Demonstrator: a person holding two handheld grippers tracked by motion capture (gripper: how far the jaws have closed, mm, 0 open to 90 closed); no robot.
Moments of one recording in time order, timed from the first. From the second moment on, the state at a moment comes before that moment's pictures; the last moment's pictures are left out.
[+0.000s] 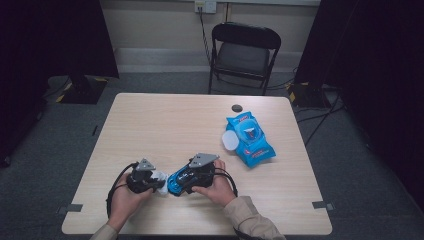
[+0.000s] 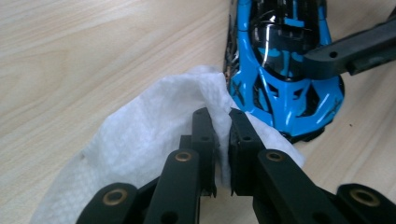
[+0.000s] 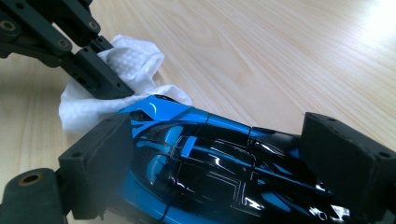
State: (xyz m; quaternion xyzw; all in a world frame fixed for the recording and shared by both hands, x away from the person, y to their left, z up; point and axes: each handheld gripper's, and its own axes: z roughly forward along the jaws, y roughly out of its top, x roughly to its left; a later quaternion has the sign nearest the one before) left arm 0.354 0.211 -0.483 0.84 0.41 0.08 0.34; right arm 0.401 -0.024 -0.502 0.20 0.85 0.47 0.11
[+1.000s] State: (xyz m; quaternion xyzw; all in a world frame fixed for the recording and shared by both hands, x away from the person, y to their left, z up) left arm 0.327 0.199 -0.480 0.86 0.39 0.05 0.33; right arm 0.401 -0.024 -0.502 0.20 0.85 0.47 0.11
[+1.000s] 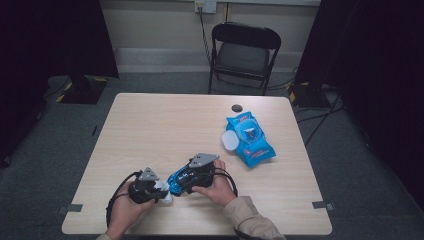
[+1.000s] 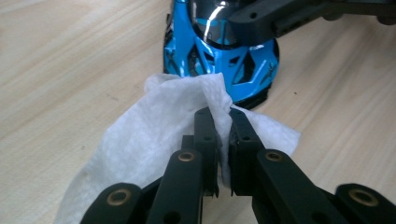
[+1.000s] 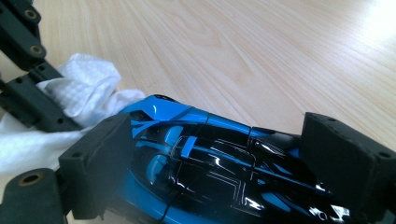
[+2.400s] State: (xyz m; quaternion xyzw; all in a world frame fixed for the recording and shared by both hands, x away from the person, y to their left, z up) left arm 0.320 0.193 -0.456 0.85 0.35 0.03 0.39; right arm 0.397 -0.034 -0.487 0.22 0.86 0.45 0.11
